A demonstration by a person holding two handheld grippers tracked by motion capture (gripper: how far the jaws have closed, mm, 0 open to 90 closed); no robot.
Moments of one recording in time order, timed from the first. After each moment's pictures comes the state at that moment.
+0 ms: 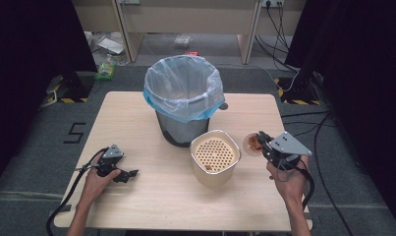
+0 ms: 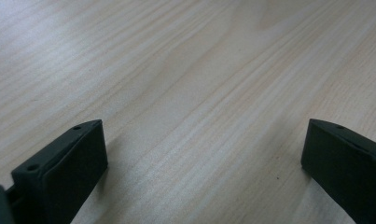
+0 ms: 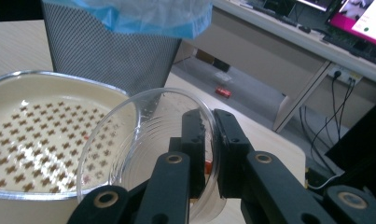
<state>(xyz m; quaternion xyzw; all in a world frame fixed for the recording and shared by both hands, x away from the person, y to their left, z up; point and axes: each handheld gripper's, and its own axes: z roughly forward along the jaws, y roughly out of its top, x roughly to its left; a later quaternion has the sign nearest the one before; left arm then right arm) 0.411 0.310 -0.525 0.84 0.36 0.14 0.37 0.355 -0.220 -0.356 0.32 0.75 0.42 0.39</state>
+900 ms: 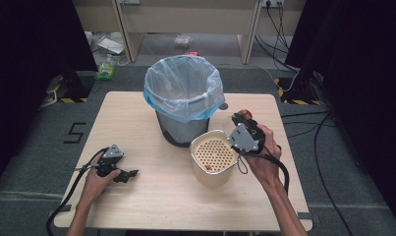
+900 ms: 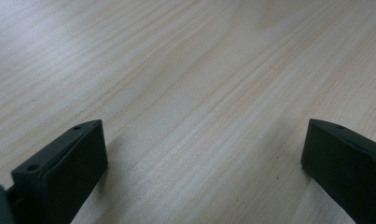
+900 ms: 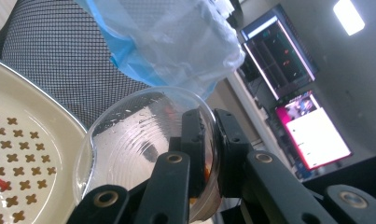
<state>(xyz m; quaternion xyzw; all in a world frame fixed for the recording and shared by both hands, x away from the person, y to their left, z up) 0.411 0.310 -0.525 0.84 0.36 0.14 0.37 0.384 -0.144 -0.343 0.11 0.78 0.28 0.55</state>
